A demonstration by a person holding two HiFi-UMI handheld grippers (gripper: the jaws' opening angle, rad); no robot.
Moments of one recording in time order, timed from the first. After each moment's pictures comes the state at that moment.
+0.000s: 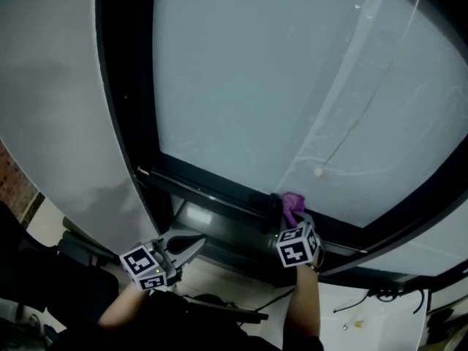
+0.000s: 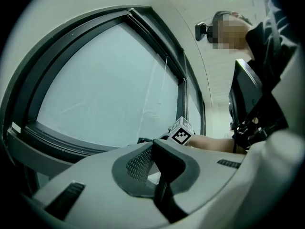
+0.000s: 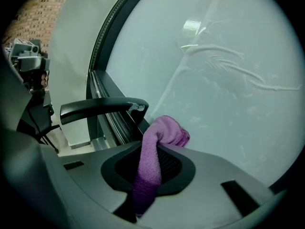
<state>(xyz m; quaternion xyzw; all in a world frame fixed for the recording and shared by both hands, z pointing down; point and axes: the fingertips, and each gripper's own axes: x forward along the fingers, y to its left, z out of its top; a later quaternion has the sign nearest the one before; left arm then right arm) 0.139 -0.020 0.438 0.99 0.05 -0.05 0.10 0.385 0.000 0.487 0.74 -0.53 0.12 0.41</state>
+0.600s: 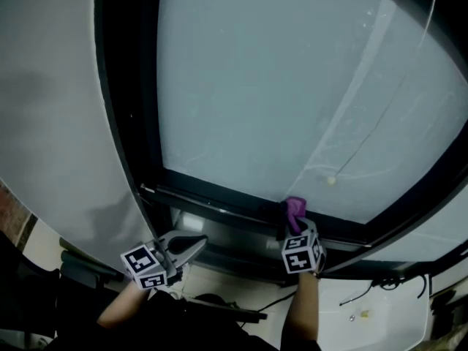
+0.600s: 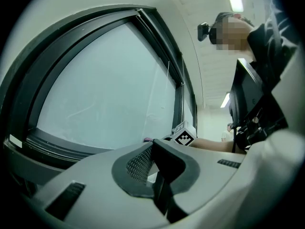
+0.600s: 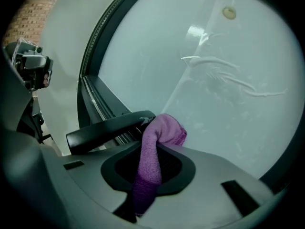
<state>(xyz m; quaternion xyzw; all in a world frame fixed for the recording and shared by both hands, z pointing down) 0.116 -0.073 0.433 0.99 0.12 -0.05 0.10 0.362 -0.013 0.481 0.78 -0.49 0.11 0.36</state>
